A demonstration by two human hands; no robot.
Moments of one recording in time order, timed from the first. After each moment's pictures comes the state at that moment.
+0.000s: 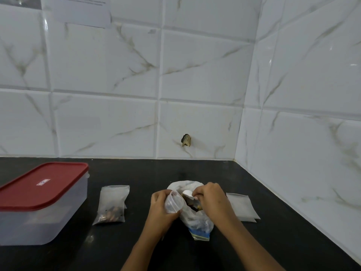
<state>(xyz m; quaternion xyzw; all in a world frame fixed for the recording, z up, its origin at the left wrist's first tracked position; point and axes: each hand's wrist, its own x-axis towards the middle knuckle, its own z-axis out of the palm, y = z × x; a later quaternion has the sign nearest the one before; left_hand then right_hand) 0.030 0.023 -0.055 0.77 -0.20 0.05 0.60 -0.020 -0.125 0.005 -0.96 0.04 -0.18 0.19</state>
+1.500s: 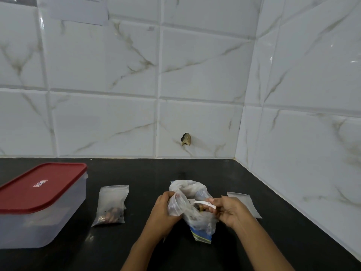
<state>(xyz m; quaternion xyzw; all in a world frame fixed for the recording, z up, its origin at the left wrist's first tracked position) 0.034 0.026 -0.058 0.79 -0.22 0.00 0.57 -0.019 -0.149 -0.003 -0.54 0.30 -0.07 0.78</state>
